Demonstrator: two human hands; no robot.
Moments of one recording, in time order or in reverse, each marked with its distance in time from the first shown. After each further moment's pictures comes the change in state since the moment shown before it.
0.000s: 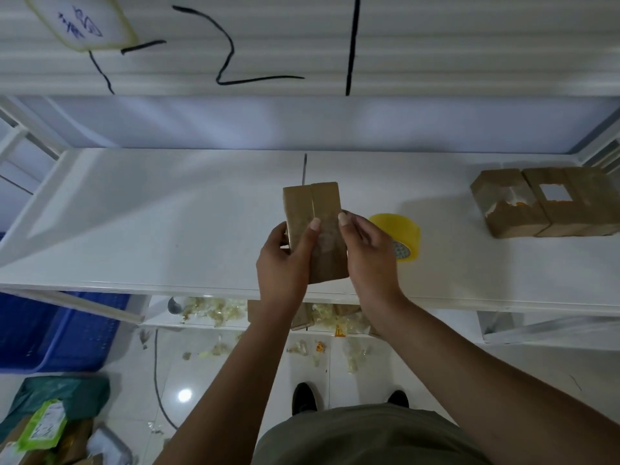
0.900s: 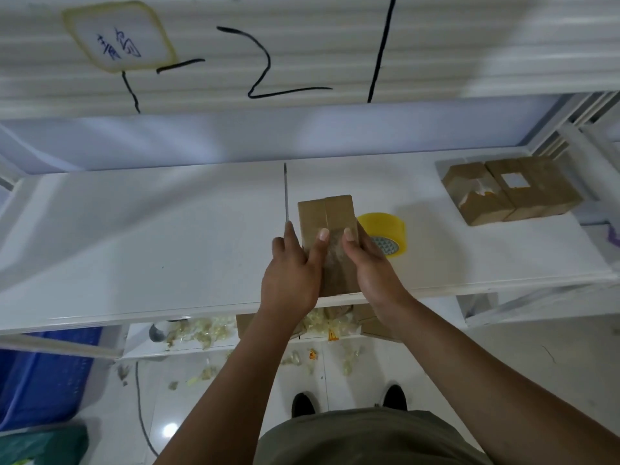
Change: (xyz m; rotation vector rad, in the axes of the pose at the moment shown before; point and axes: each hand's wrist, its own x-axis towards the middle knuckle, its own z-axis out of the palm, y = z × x) left_hand 0.002 0.013 -0.010 0.526 -0.360 0.094; right_hand -0.014 0.001 -0.008 0.088 -0.137 0.202
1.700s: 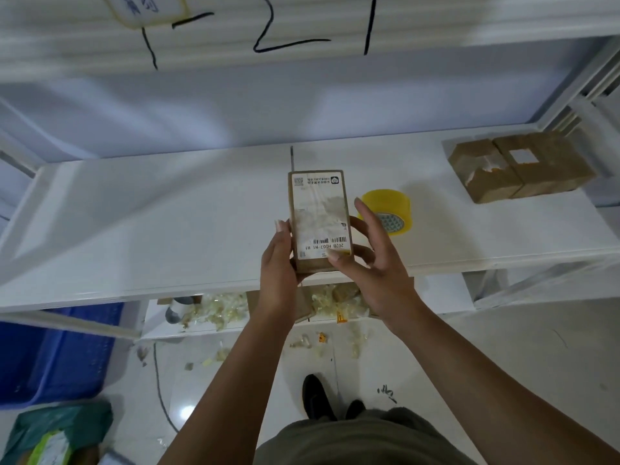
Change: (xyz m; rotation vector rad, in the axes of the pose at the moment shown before) left_hand -0.041 -0.022 -0.011 -0.909 0.006 -0.129; right_hand -0.053 0.020 -0.003 -0.036 -0.063 -0.204
